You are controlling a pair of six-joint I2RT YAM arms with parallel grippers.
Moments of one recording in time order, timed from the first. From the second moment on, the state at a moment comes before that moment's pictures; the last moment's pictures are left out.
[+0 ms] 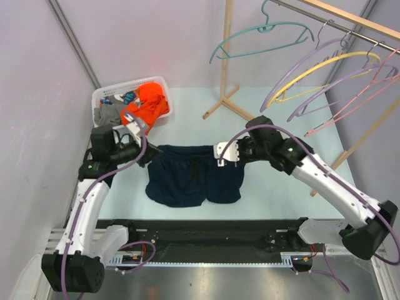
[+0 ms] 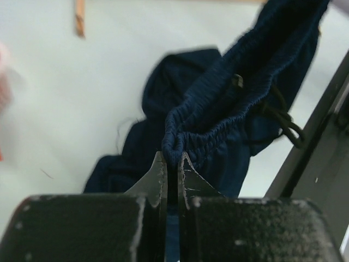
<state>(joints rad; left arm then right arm) -0.01 0.90 0.92 -0.49 0.87 0.20 0.74 1.19 1.30 -0.82 -0.14 -1.08</state>
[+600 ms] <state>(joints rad) -0.08 1.08 0.61 -0.52 0.75 0.83 0.88 1.40 0.86 -0.52 -0.12 -1.17</state>
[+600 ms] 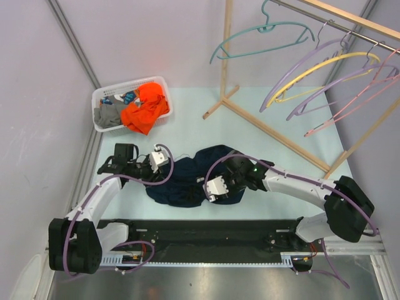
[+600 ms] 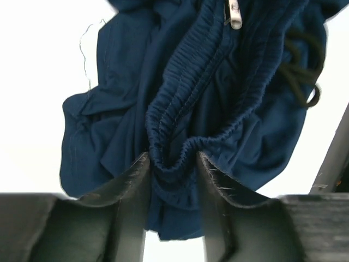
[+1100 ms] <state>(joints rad) -0.07 0.98 0.98 -0.87 0.77 0.83 1.12 1.04 0.90 -0.60 -0.02 -1.03</state>
